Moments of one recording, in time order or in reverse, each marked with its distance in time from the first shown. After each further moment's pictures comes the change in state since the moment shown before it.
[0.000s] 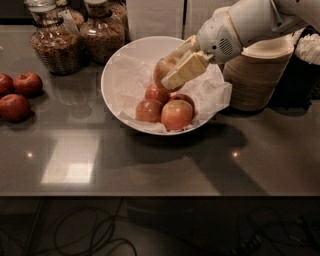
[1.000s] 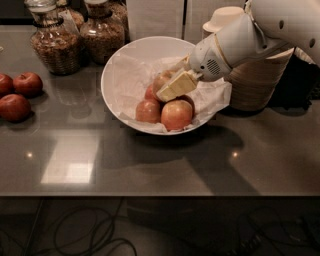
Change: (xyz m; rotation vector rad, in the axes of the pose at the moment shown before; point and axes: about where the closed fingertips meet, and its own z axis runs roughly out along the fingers) arm 0.032 0.002 0.032 0.056 0.056 0.096
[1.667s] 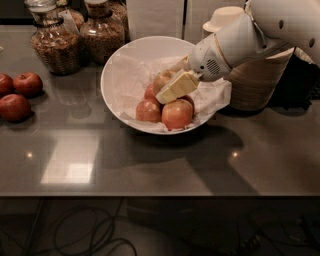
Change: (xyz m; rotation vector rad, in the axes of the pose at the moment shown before) arm 0.000 0.000 0.000 0.000 0.000 0.000
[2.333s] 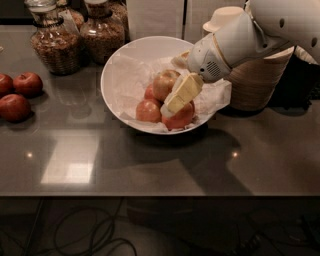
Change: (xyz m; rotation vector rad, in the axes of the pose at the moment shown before) arm -0.003 0.013 -0.003 -0.009 0.016 -0.087
